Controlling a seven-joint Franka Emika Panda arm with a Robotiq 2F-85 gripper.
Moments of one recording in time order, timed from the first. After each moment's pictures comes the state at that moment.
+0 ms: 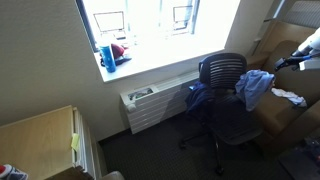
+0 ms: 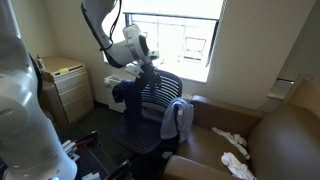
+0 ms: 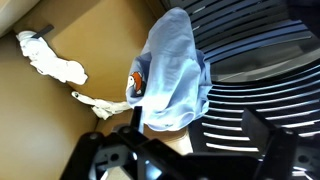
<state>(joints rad) -0.25 0.09 0.31 -2.43 -0.82 2.80 0.99</state>
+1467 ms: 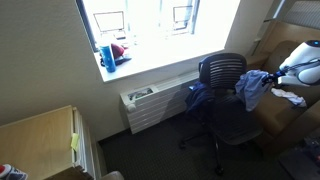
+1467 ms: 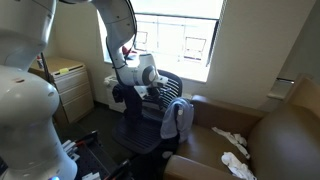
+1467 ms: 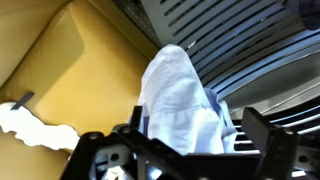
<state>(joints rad) 0.31 0.50 -0.25 -2.31 -0.27 3.03 0.75</state>
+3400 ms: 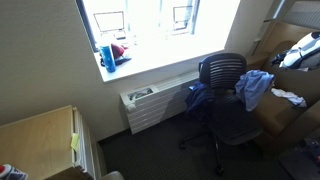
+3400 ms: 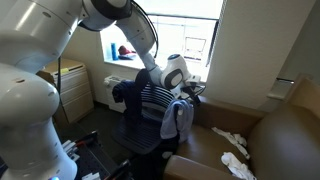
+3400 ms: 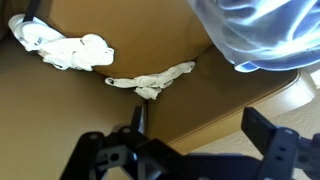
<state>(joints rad) 0.30 0.78 -0.48 -1.92 0.23 3.13 0.39</state>
